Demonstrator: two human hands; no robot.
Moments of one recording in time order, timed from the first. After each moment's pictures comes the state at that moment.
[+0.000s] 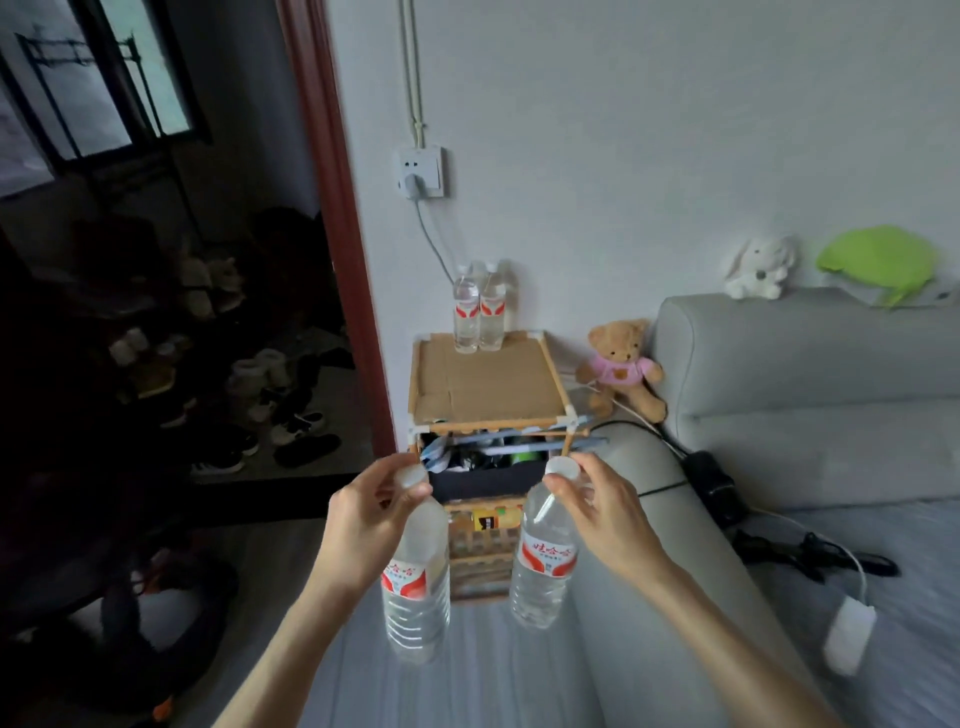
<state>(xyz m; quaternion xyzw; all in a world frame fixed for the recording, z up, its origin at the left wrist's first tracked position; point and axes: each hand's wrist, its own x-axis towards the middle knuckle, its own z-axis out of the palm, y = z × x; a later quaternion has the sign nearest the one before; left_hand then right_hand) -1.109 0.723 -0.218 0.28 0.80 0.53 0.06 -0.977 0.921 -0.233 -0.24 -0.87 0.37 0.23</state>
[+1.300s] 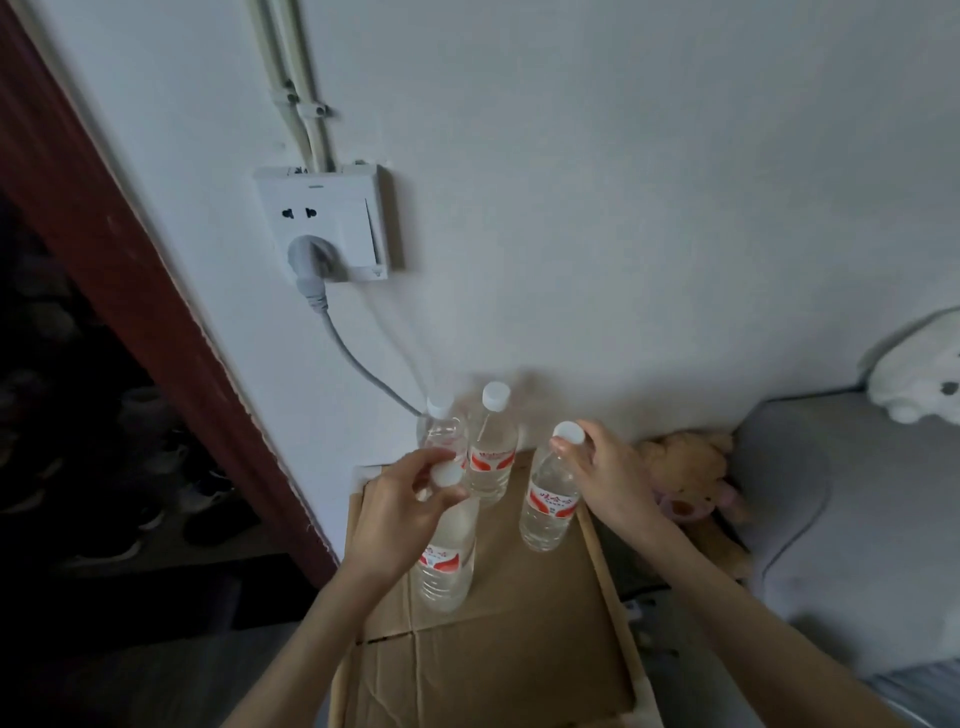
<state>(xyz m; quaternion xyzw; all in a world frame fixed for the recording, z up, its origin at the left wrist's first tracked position) -1.504 1.075 -0.244 0.29 0.81 0.49 0.17 -1.392 1.265 -0.255 -0.33 -0.86 0.33 0.19</state>
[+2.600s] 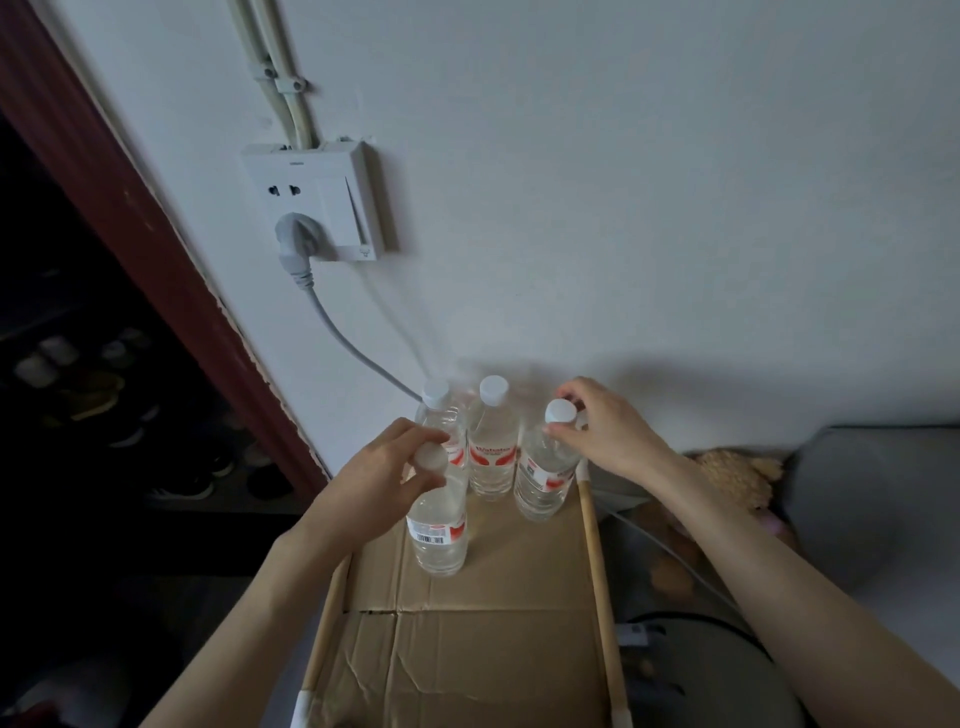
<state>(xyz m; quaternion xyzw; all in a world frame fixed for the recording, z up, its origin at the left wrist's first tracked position) -1.508 1.094 -0.237 0.38 0.85 0.34 0.12 -1.420 1.337 -0.243 -0.17 -0.93 0.31 0.05</state>
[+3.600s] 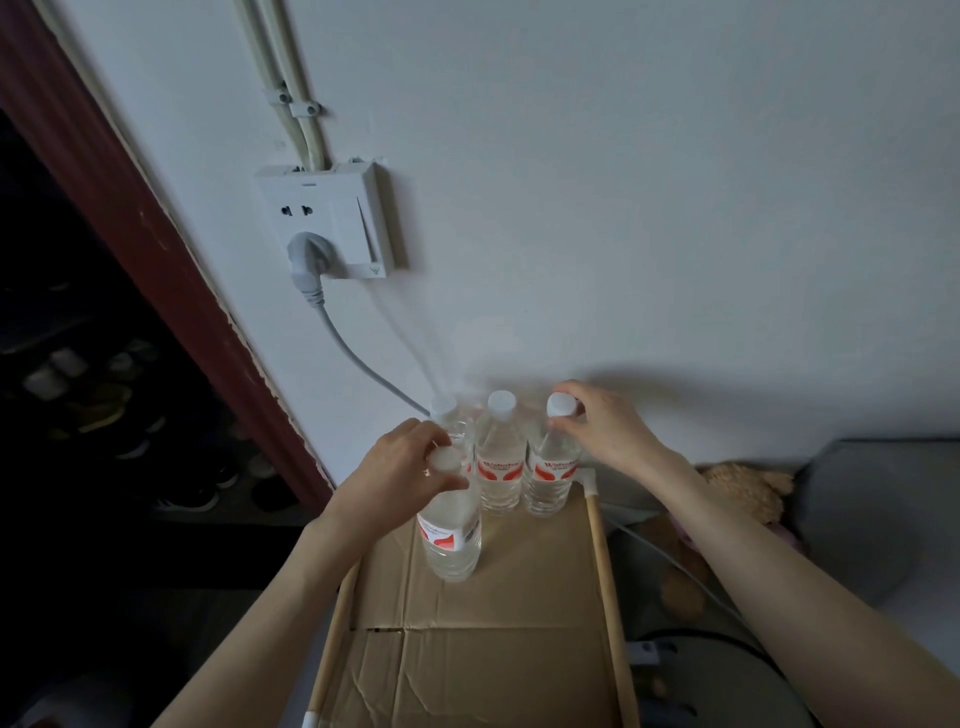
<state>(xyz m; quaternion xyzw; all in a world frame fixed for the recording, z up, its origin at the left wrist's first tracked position) -1.521 1.112 -0.230 0.35 0.88 0.30 0.11 -1.443 1.342 -0.243 -0.19 -0.93 0.30 0.06</state>
